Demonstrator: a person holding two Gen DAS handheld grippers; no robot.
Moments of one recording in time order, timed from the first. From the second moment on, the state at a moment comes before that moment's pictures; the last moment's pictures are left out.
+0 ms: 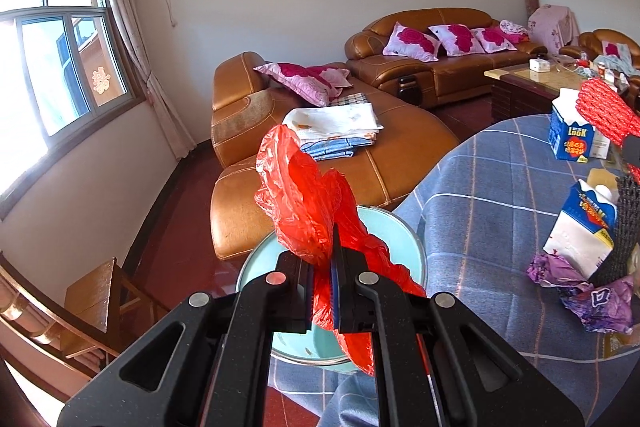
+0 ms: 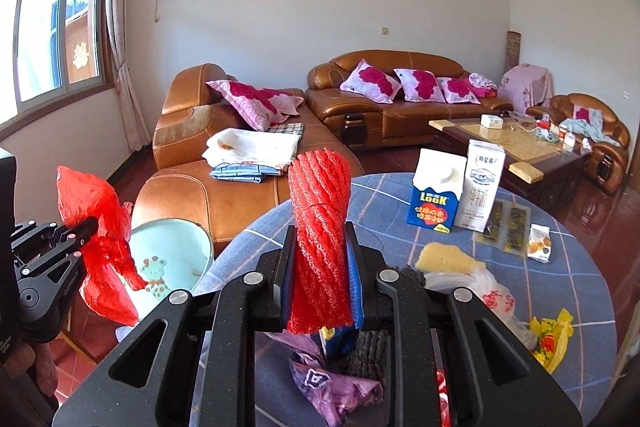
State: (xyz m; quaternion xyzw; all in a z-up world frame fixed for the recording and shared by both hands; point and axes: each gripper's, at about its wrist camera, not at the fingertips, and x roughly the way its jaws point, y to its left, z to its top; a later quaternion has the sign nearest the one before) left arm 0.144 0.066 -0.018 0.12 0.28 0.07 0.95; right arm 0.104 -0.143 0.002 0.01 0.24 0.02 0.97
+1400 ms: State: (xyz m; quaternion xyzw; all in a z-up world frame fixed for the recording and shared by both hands) left arm 0.190 0.137 -0.045 0.10 0.34 0.16 0.92; right arm 0.207 -0.009 -0.078 -0.11 0.31 0.18 0.93
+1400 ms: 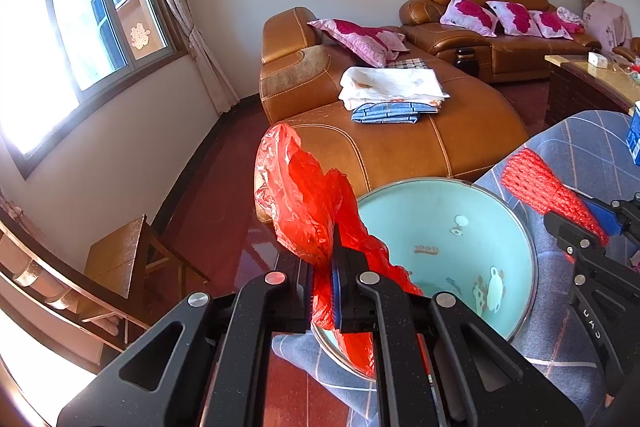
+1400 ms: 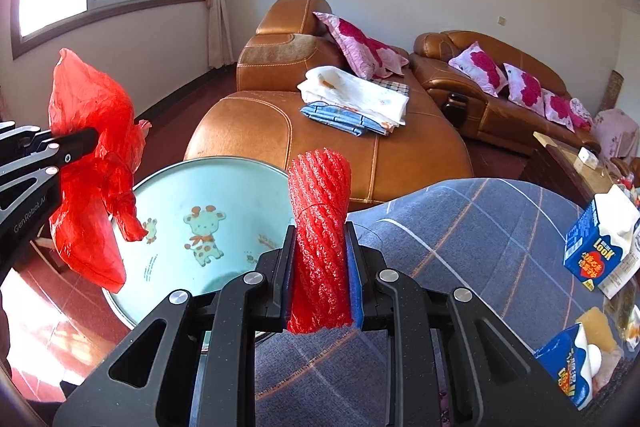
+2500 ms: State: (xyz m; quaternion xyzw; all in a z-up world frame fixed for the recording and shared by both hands) left arm 0.197 0.143 -0.064 0.08 0.36 0.14 0.92; right arm 0.205 0.002 -0.081 -0.12 0.31 0.21 0.92
